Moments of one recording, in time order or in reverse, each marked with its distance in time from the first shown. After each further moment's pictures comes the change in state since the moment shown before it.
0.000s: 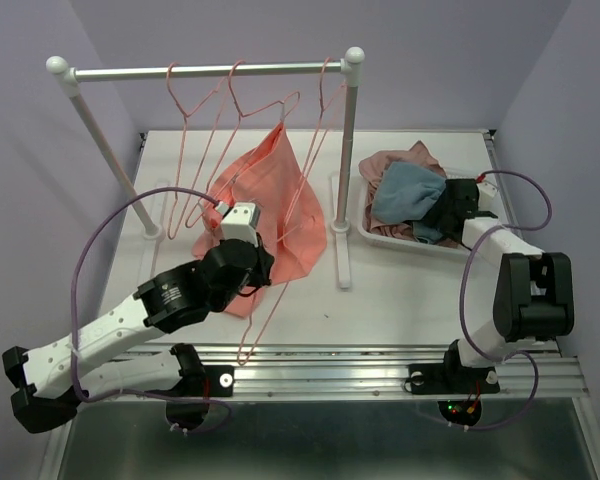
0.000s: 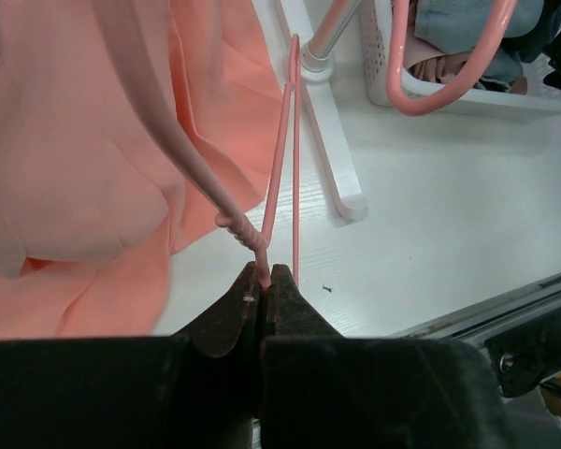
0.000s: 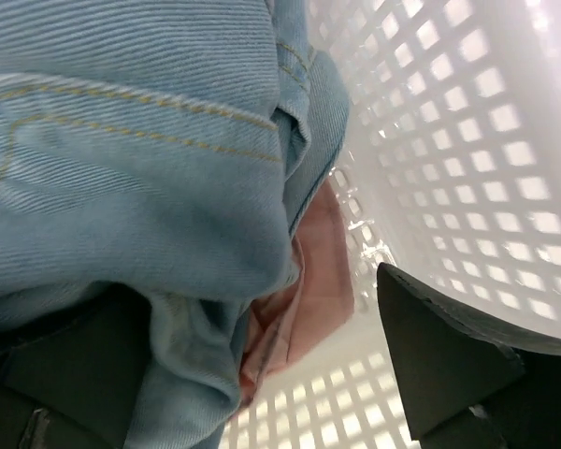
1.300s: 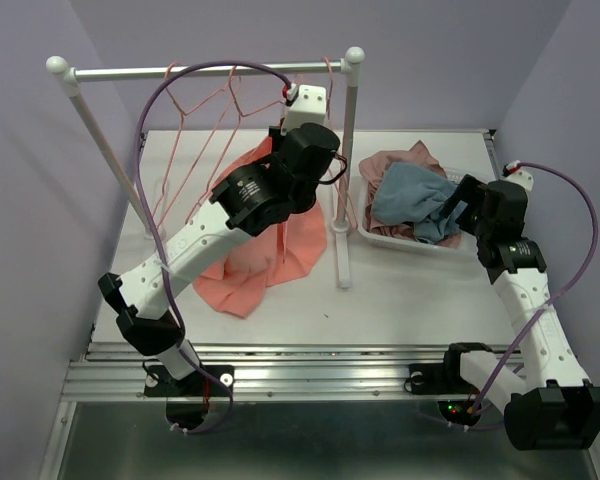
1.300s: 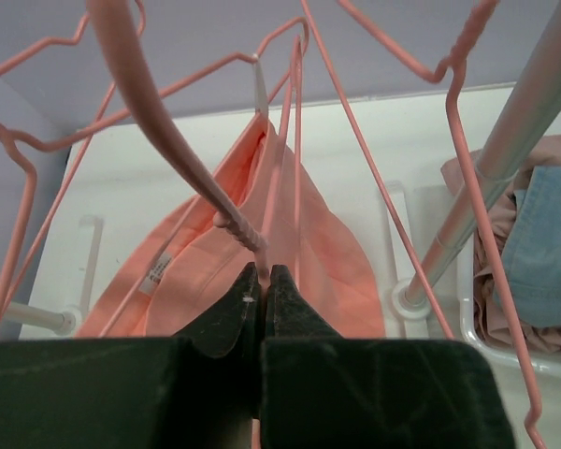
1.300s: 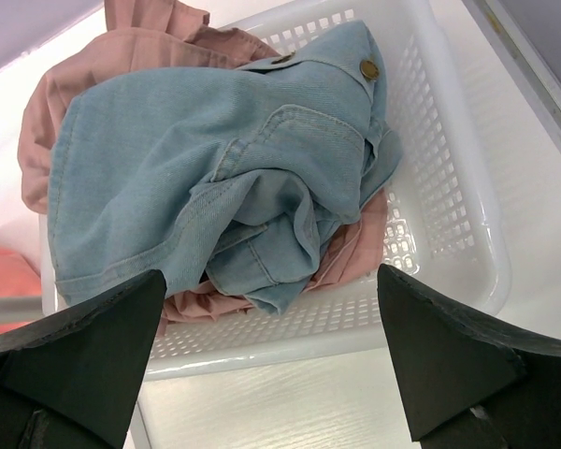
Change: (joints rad) left arm 0.070 0.726 1.025 -0.174 -0.420 0.398; right arm 0.000 -0.620 0.000 -0.195 -0.208 -0.122
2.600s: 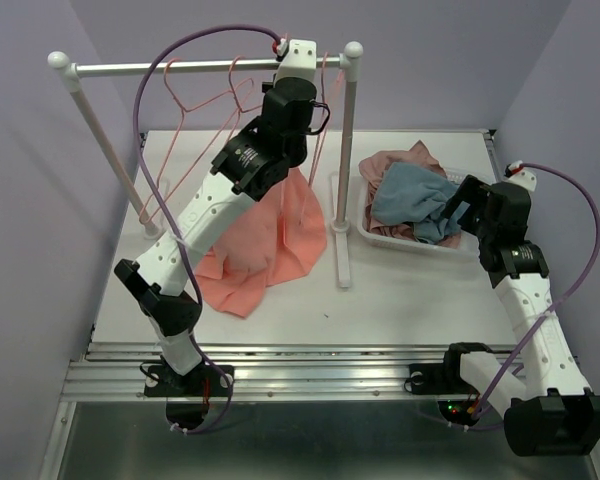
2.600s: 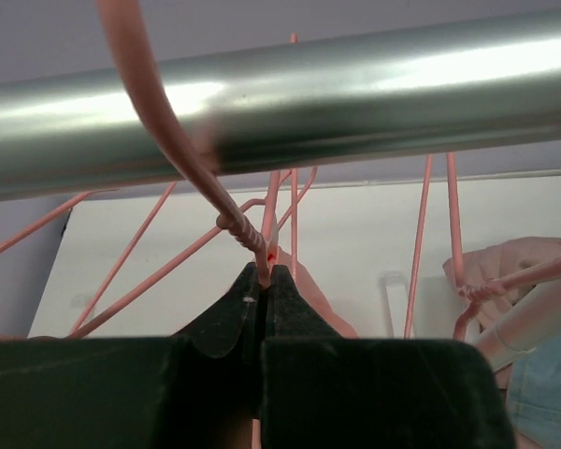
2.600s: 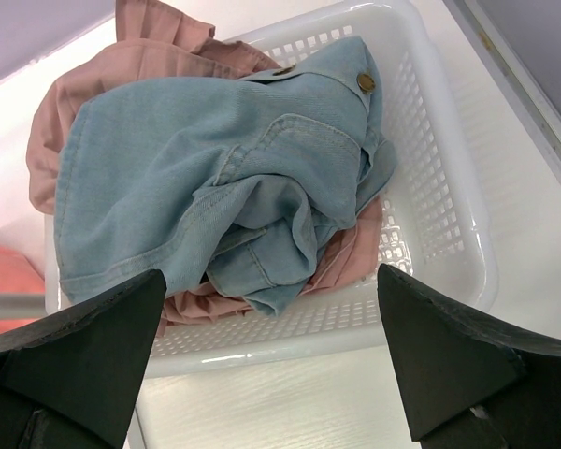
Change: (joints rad) left arm 0.202 0.146 0.166 0.253 0.166 0.219; right arm 0.000 -0.031 0.000 -0.001 0.001 -0.024
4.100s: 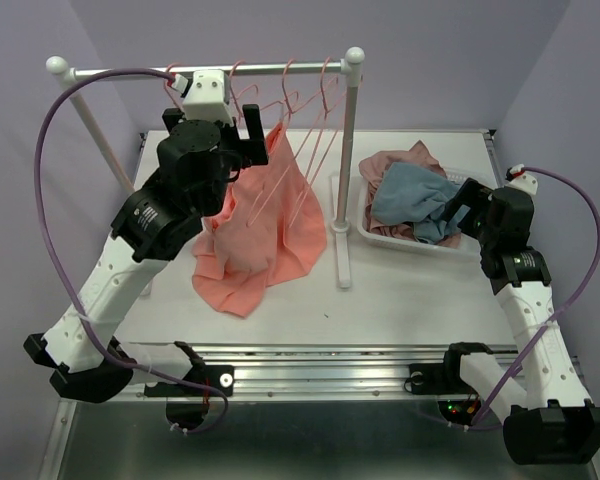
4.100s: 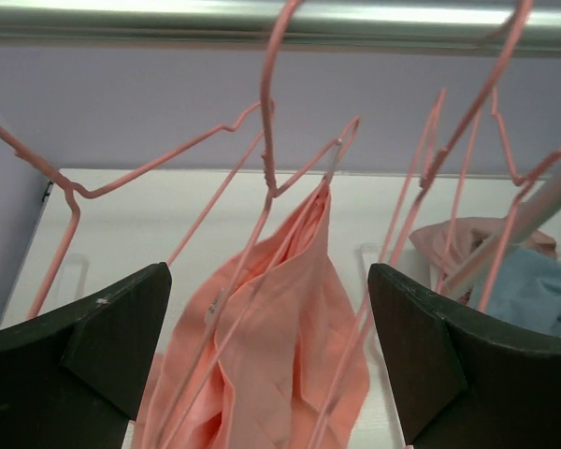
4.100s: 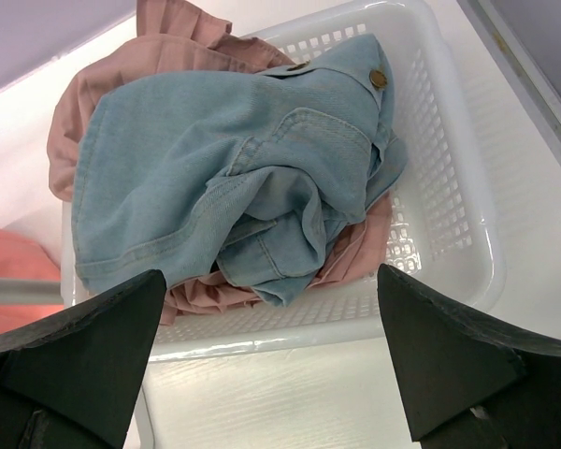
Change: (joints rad) left arm 0.002 -0.505 -0.383 -0.040 0.099 -0.137; right arm 0.000 -0.050 -0.019 -0.006 -0.031 0.000
